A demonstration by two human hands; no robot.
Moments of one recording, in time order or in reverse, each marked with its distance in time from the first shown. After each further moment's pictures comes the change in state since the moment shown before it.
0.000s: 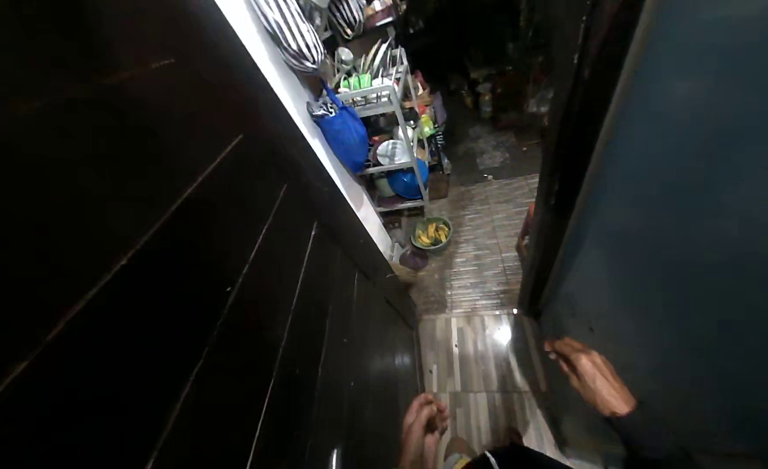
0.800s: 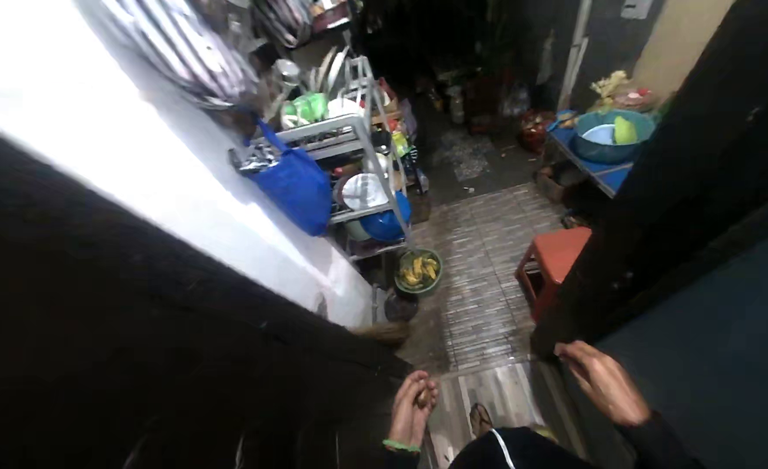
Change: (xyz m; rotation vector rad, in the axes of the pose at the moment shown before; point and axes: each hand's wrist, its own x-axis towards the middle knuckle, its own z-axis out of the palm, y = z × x) left_hand 0.339 0.212 0.114 0.071 -0.080 -0.125; right_hand 0.307 0.015 -0.002 -0.027 0.206 0.097
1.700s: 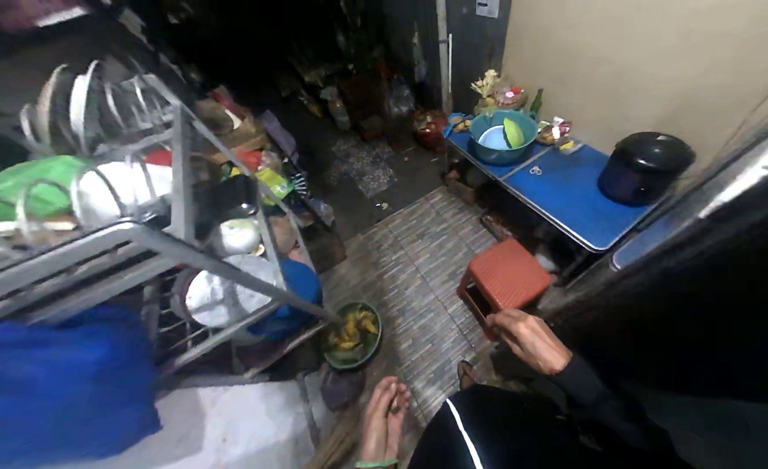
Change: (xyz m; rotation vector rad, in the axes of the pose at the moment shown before) left_hand 0.237 0.124 0.189 0.097 -0.225 -0.035; right_hand 0.284 0.062 -0.033 -0.002 -0.048 0.085
